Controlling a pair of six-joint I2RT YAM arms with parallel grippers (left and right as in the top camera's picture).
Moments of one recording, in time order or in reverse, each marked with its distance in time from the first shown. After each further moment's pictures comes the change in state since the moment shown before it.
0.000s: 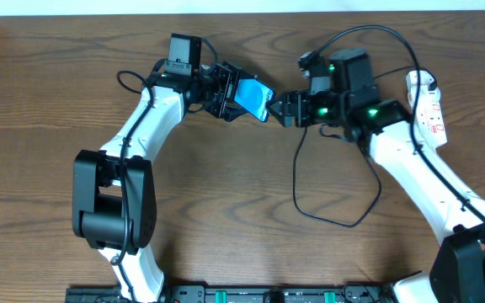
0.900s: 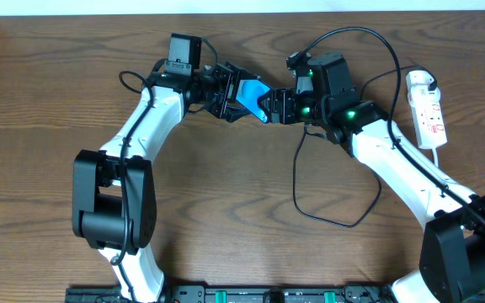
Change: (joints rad) left arm 0.000 0.000 0.000 0.000 0.063 0.000; right arm 0.045 0.072 0.000 0.104 0.101 0.067
